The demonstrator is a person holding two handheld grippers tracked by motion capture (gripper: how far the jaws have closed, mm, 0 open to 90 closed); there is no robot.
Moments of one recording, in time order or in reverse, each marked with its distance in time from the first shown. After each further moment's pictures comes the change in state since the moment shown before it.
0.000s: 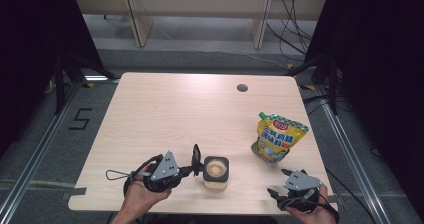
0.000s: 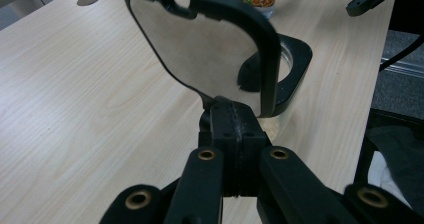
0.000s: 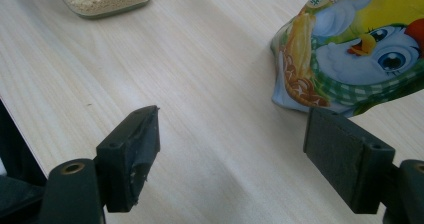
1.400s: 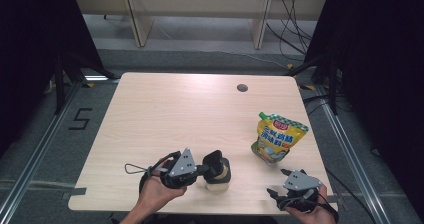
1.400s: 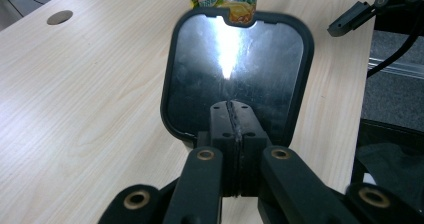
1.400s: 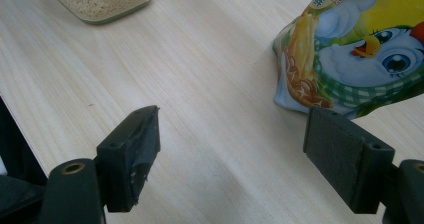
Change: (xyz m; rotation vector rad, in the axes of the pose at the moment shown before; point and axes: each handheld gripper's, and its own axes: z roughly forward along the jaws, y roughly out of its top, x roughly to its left) left arm -0.011 0.025 0.027 0.006 -0.049 0.021; right arm 0.001 0.001 0.001 0.002 0.003 -0.002
